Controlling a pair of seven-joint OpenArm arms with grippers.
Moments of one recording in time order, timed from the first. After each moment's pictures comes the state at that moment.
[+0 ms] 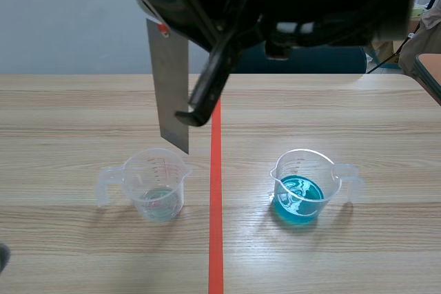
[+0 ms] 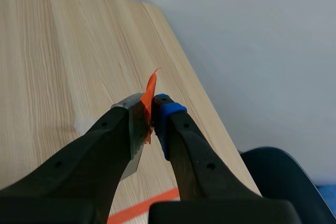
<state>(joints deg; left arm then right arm) 80.3 -21.3 -25.6 128.8 -22.0 -25.6 -18.3 12.9 38.1 -34.4 132.7 20.1 18.5 -27.5</state>
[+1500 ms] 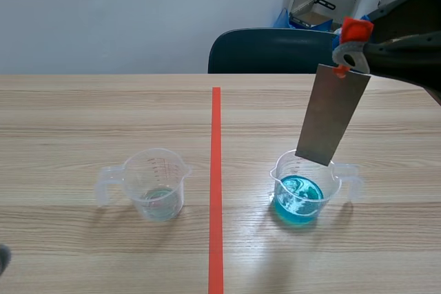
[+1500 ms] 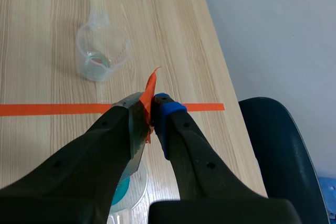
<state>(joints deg) 80.3 -21.3 -25.6 128.8 -22.0 -26.0 -18.2 -16.2 66.7 4.1 117.2 19.1 45.5 14.2</state>
